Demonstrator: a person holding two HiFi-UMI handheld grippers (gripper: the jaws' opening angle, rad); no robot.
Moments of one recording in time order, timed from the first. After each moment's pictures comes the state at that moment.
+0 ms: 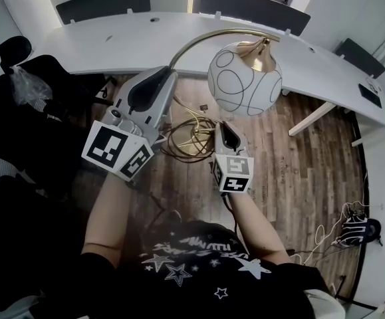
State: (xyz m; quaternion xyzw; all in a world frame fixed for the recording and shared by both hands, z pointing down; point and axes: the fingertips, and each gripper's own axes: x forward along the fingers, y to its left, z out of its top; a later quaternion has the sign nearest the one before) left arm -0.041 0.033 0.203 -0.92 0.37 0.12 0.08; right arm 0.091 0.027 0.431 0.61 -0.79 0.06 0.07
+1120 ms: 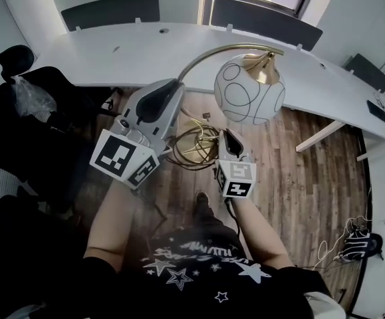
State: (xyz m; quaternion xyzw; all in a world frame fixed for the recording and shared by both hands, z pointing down) left arm -0.037 0.024 0.209 -0.91 0.37 0.12 0.10; right arm 0.089 -0.001 0.440 0.60 -0.80 0.06 0.06
